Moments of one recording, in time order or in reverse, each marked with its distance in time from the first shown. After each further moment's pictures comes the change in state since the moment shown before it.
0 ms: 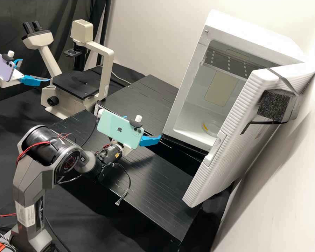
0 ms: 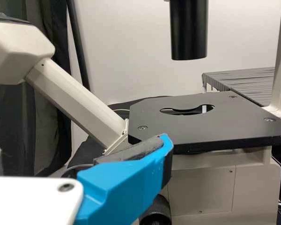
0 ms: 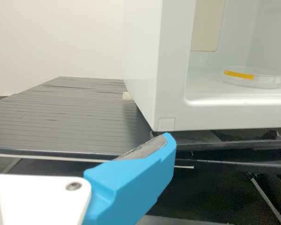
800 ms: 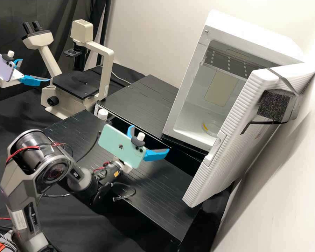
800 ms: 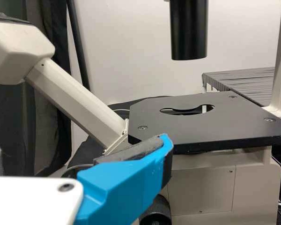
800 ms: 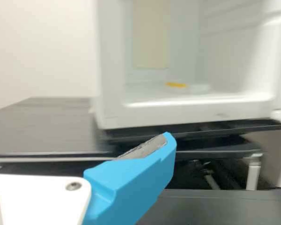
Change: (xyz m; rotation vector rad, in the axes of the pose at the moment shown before) left arm 0.000 0.000 0.000 0.000 0.000 0.000; right arm -0.061 0.035 0.041 0.025 -0.003 0.159
